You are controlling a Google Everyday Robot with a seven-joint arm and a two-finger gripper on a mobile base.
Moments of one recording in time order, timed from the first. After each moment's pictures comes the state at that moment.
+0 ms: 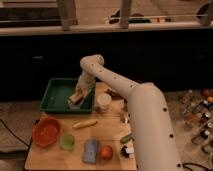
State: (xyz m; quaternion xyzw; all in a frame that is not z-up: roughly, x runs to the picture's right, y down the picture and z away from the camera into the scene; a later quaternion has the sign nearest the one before) arm -0.139 0.033 0.907 -0.25 -0.29 -0.33 0.86
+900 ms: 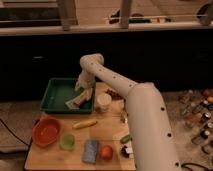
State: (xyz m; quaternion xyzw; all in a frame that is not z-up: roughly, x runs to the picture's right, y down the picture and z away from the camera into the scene) arm -0.142 0.028 0.909 -0.25 -0.30 -0.33 0.86
